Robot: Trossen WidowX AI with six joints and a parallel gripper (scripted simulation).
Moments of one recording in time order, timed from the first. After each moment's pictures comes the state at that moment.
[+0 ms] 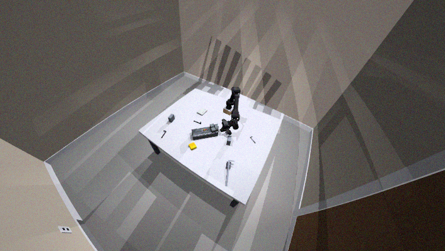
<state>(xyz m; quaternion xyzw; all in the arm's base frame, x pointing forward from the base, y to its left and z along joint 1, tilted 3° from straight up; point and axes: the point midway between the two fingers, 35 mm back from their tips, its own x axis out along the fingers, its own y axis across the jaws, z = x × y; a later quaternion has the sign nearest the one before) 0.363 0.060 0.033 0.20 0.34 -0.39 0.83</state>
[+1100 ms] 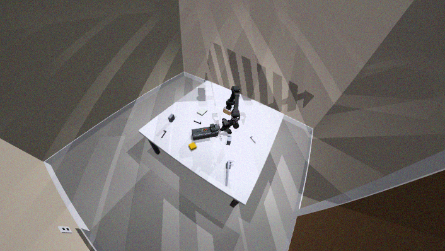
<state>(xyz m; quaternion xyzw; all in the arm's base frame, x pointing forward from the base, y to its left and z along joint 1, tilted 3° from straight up) 0.364 0.061 0.048 0.20 0.34 -0.39 0.83</state>
